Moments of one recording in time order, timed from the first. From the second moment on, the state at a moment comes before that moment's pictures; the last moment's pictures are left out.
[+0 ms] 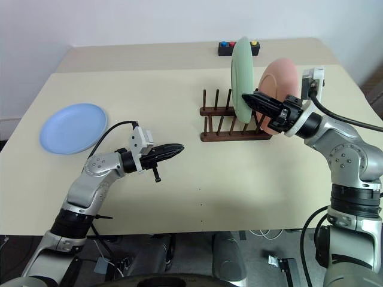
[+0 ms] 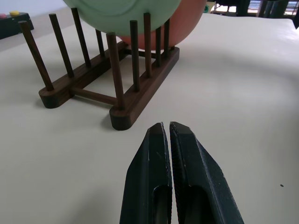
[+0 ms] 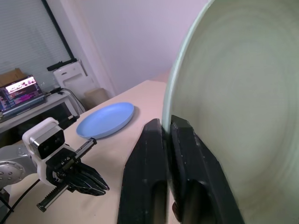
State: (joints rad) left arm -0.33 0.39 -0.14 -0.08 -0.29 0.21 -0.90; right arm -0.51 -0.69 -0.30 -0.03 0.89 0.73 0.91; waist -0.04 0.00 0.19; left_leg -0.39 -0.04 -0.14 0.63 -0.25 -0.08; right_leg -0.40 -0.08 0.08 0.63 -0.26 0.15
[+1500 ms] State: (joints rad) left arm -0.44 0.43 0.10 0.04 -0.30 0.27 -0.64; right arm -0.48 -0.86 0.00 -0.45 0.37 0.32 0.92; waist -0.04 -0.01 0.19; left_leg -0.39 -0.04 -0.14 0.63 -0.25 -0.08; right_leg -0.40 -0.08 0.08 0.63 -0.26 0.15
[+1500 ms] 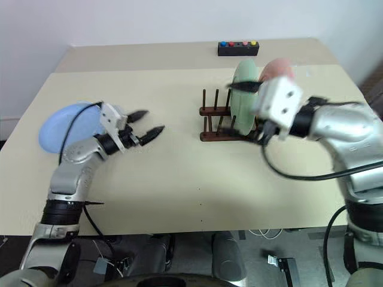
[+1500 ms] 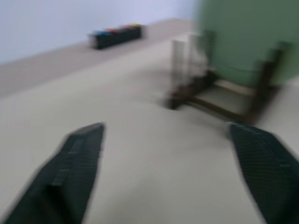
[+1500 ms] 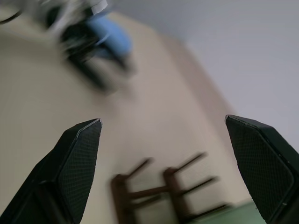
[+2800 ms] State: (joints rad) left arm -0.69 0.69 0.43 0.69 -0.24 0.61 -0.17; right arm -0.43 -0.72 0.18 -0.46 0.17 0.21 0.90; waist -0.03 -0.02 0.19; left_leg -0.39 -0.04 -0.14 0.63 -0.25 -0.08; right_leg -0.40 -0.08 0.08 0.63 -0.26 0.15
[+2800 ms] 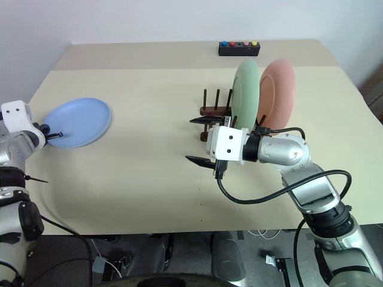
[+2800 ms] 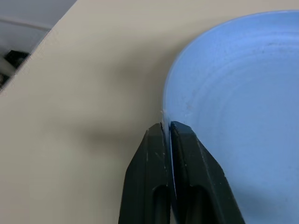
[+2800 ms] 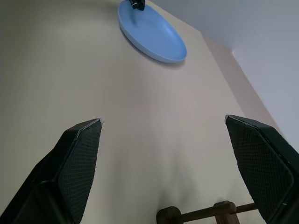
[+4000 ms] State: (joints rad) left arm -0.81 0.07 0.06 -0.20 -0.31 0.52 0.01; right arm -0.68 -0.67 0.25 -0.13 -0.38 -0.13 0.64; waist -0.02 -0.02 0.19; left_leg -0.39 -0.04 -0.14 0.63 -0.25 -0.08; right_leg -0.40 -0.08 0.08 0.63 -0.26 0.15
